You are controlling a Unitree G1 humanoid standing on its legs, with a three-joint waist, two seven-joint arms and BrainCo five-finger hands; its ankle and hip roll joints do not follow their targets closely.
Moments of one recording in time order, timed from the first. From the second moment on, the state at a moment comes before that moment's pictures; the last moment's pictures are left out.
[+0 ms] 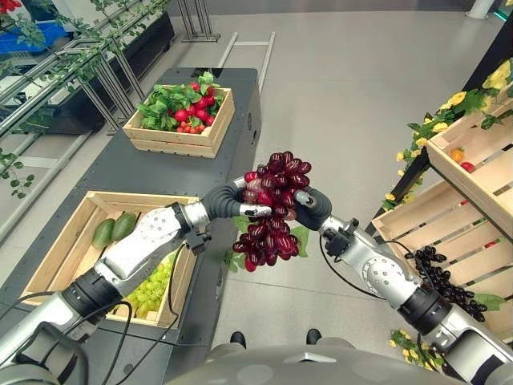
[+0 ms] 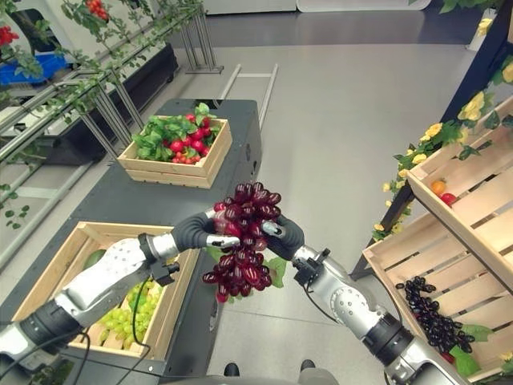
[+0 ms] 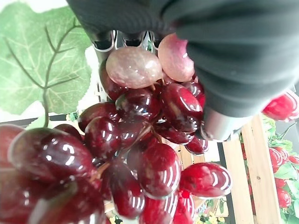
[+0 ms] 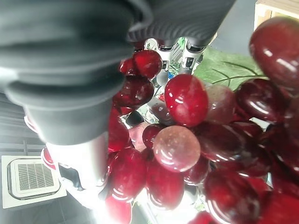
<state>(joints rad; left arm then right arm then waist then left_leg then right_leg) -0.31 0.85 -0.64 -0.15 -0.73 -0.14 -0.41 -0.23 -0.53 0.61 -0.03 1.31 -0.03 0.33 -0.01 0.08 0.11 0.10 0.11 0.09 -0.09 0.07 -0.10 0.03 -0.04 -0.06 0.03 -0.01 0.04</state>
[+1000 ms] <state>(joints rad) -0.30 0.82 -0.64 -0.16 -0.70 -0.12 -0.43 -0.24 -0.51 0.60 -0.03 1.31 -0.04 0.29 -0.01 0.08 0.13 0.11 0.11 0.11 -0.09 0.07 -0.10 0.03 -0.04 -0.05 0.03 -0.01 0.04</state>
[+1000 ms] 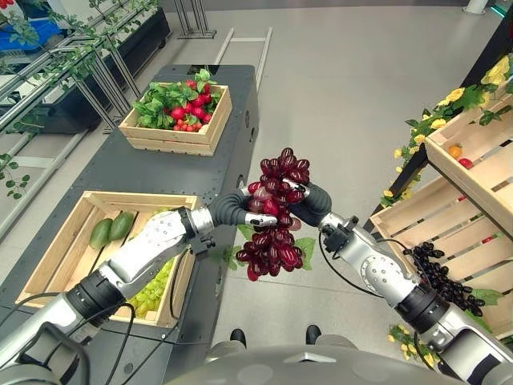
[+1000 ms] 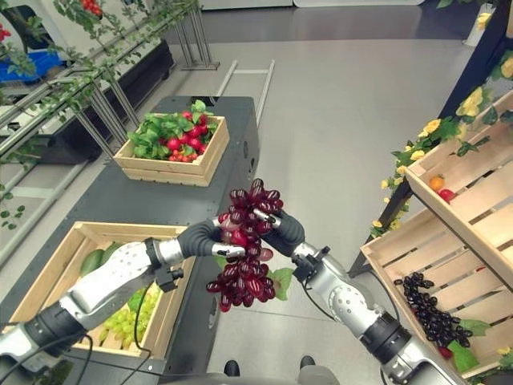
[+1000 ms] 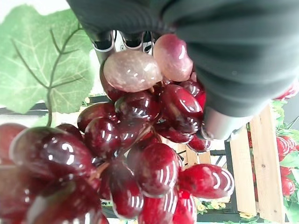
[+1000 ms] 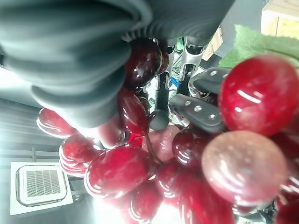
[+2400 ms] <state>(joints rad) -0.10 0.41 -0.10 -0.05 -0.85 -0.24 -0.28 -0.27 -0.47 0.38 -0.07 1.12 -0.15 0.23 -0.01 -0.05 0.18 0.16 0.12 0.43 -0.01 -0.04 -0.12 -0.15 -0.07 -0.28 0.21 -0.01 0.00</state>
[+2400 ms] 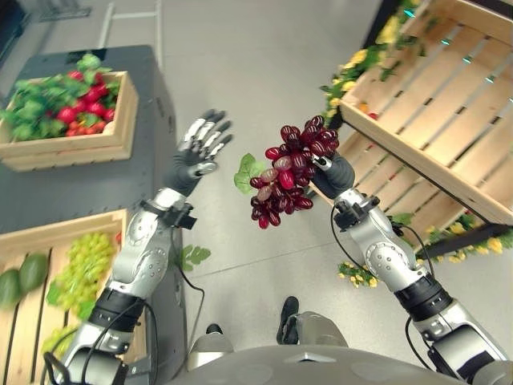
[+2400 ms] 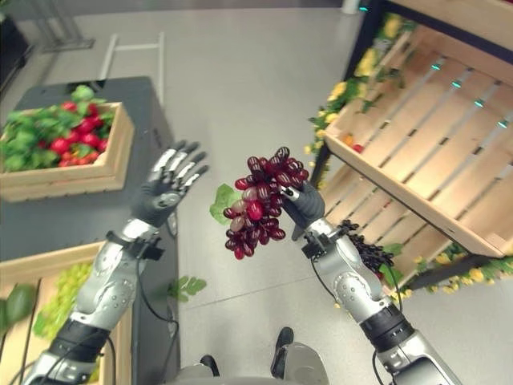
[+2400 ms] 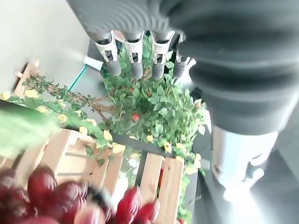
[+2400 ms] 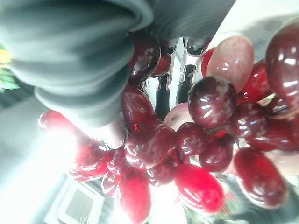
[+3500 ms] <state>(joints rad) 0.00 0.29 -0.06 -0.02 -0.92 -0.30 -0.26 -0.42 -0.49 0.24 0.04 0.91 -0.22 0.11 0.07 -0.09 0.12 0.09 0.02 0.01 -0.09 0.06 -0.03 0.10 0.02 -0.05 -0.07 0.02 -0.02</state>
